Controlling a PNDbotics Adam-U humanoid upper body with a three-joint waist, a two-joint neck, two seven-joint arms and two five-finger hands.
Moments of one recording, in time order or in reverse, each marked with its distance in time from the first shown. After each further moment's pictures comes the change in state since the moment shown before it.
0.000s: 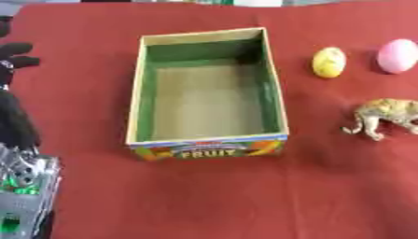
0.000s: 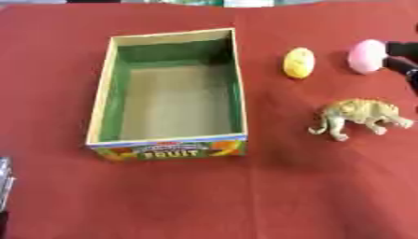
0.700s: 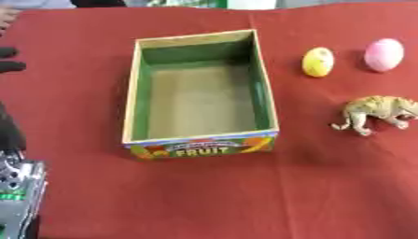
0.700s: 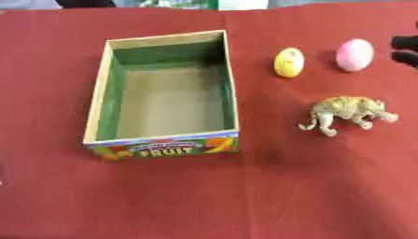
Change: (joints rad) left arm 0.054 0.049 0.000 0.000 0.000 0.014 0.003; right arm 0.066 -0.172 -0.016 0.000 0.090 -0.060 -0.022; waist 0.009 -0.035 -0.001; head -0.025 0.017
